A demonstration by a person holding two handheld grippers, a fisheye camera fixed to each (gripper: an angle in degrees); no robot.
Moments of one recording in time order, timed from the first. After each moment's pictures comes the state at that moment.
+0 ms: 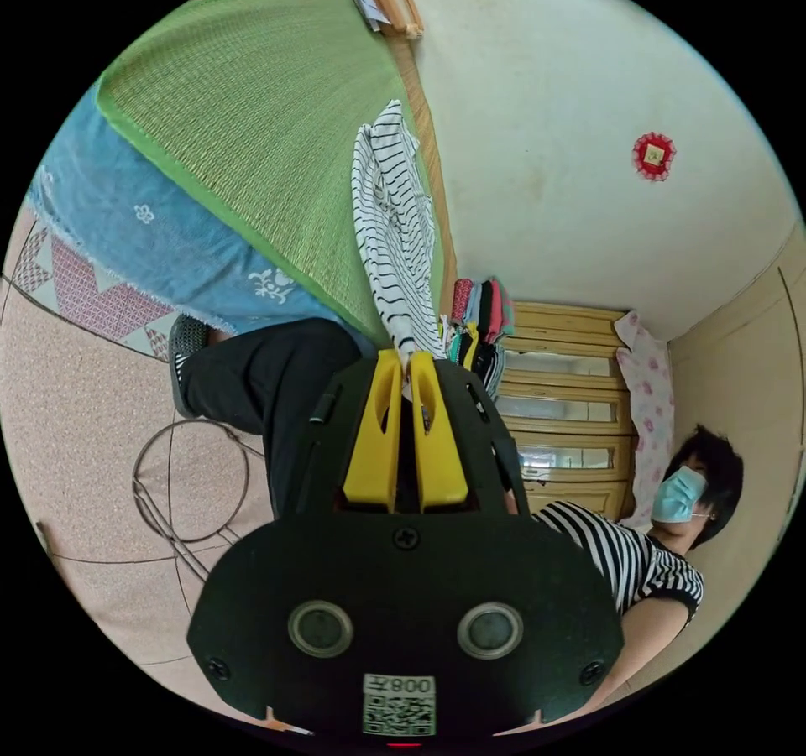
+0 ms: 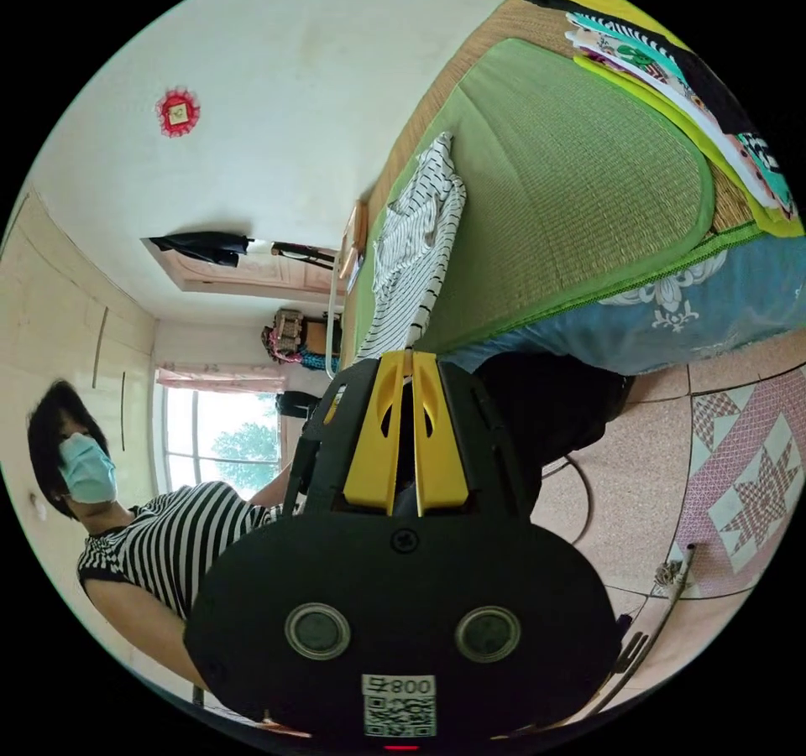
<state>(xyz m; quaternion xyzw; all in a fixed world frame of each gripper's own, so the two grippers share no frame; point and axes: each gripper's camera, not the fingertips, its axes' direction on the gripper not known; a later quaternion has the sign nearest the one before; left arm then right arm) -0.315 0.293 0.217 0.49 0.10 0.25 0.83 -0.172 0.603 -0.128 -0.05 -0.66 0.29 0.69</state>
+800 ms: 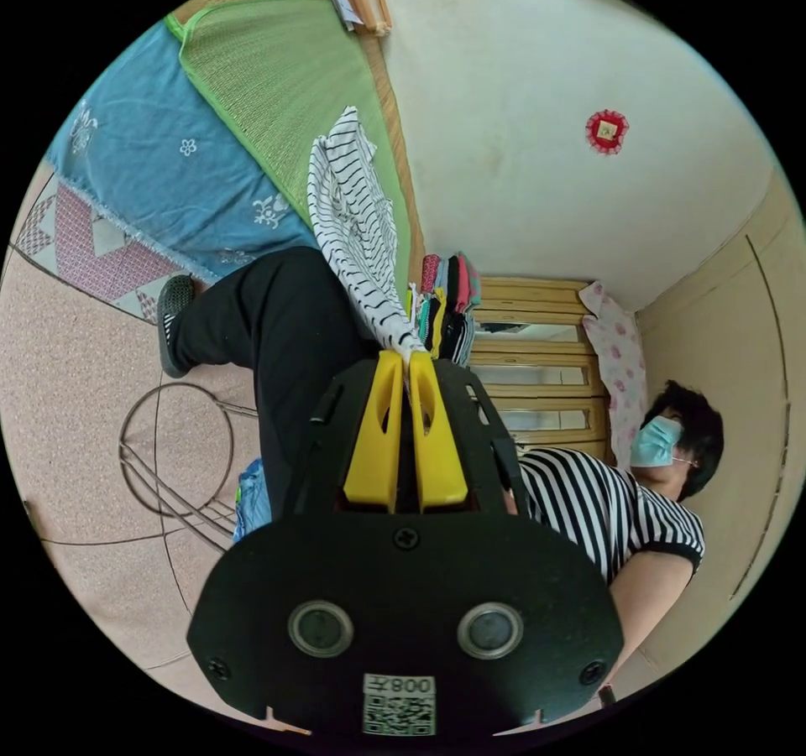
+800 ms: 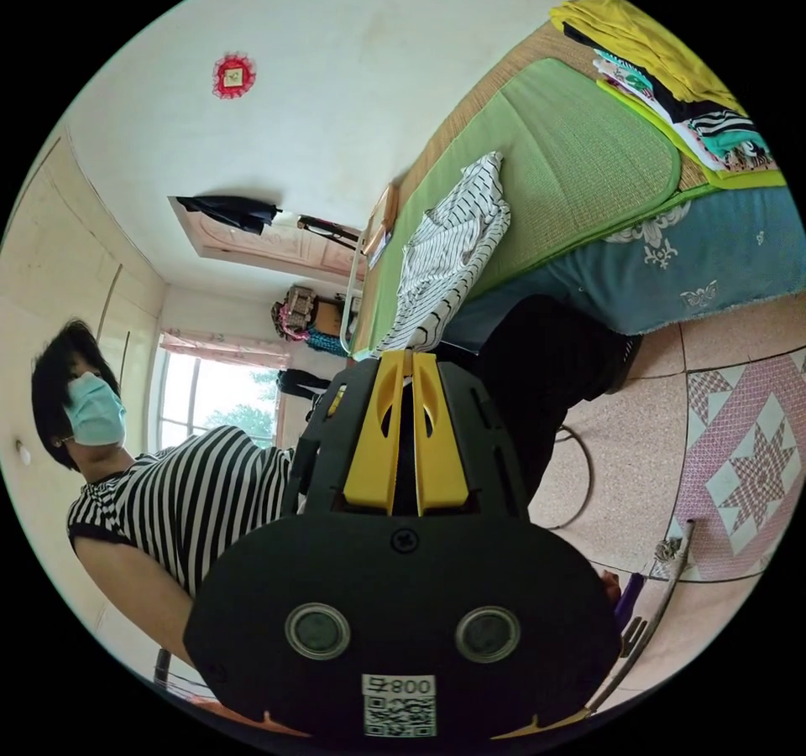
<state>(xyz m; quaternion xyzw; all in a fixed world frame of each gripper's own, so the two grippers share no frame) -0.398 0.362 0.270 0.47 0.13 0.30 0.82 -0.170 0.676 -0.208 -0.01 -0.66 0.25 0.71</state>
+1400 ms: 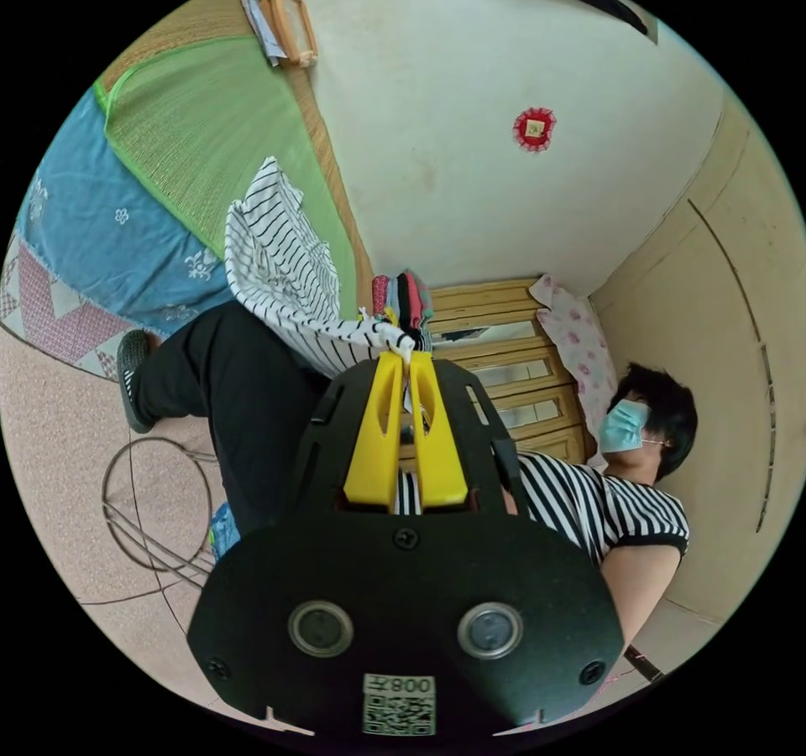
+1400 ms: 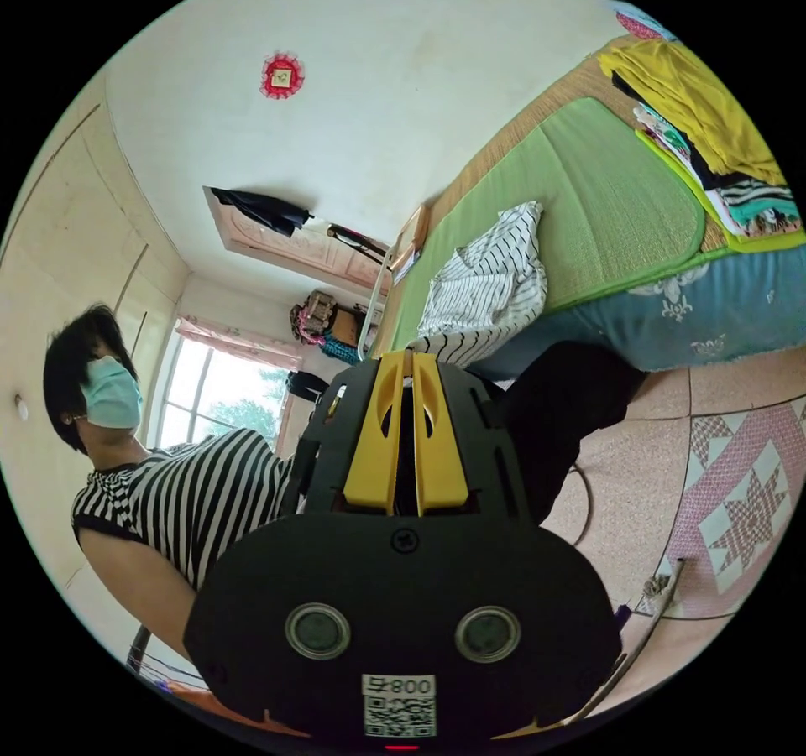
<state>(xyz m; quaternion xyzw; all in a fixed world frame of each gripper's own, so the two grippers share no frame) -0.354 0.359 0.207 0.49 0.15 0.39 0.77 -0.156 0.635 -0.211 0.05 -0.67 0.23 0.70</state>
